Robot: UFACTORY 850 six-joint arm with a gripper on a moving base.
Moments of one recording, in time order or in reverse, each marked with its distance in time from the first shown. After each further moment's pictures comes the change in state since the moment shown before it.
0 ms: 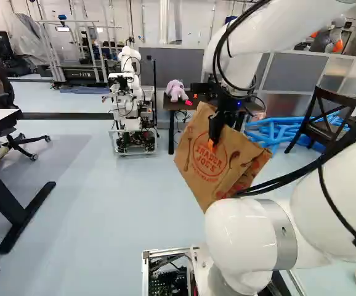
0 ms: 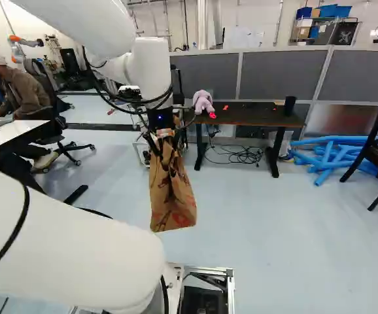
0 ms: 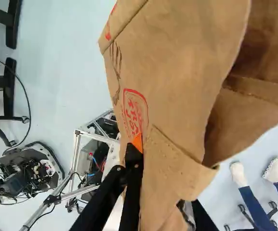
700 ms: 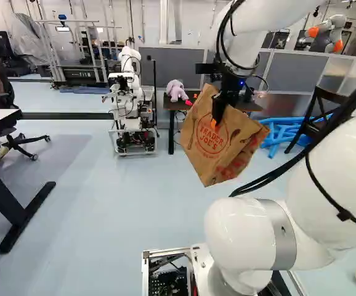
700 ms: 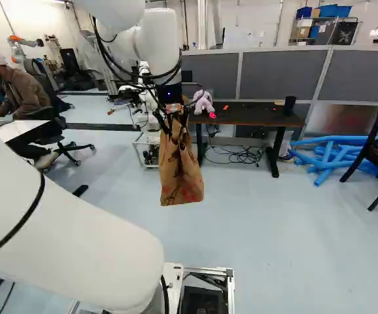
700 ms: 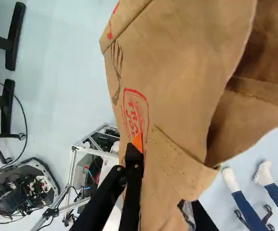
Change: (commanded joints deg) arm -1.5 -5.3 -10.9 0.0 -0.2 0.0
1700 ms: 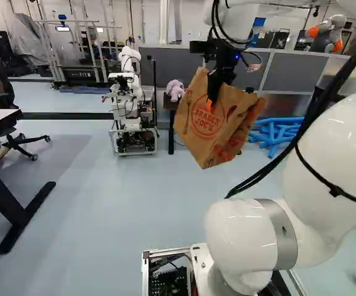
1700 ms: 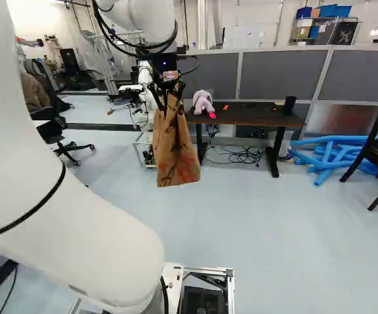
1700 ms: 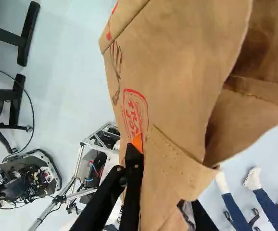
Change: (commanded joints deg) arm 3.1 -5.2 -13.7 0.0 -10.4 0.0
